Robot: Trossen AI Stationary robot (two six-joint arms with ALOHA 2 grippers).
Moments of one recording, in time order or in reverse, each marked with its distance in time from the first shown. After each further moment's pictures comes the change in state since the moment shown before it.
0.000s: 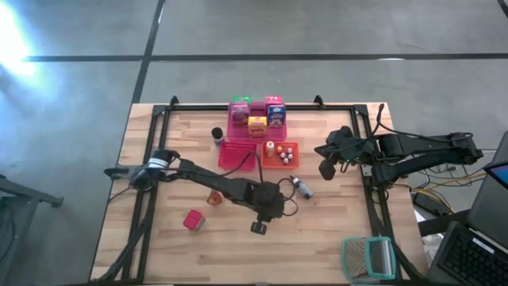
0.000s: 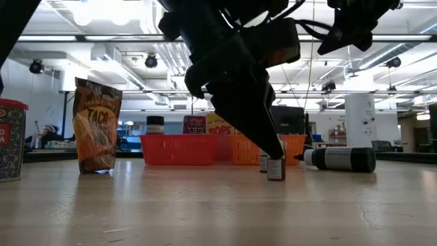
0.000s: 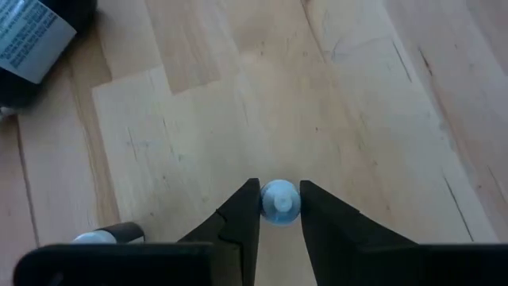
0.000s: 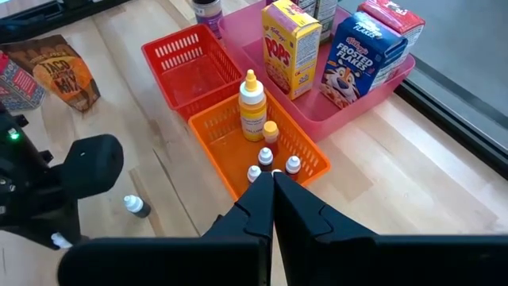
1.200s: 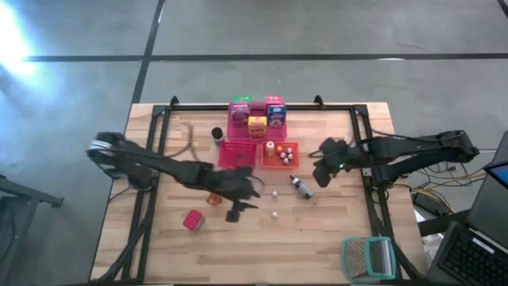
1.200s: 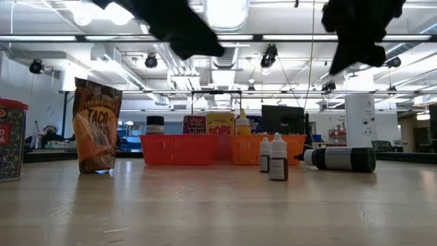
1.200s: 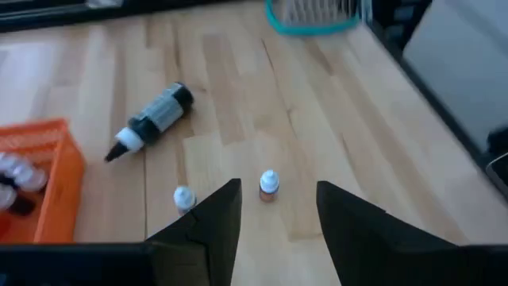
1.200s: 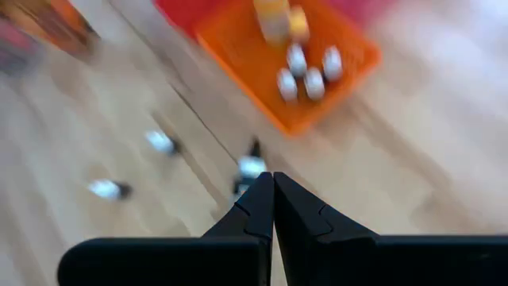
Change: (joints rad) left arm 0.009 -0.588 -0.523 0.339 -0.004 -0.101; right arm 0.010 0.117 0.000 -0.098 -0.189 0.300
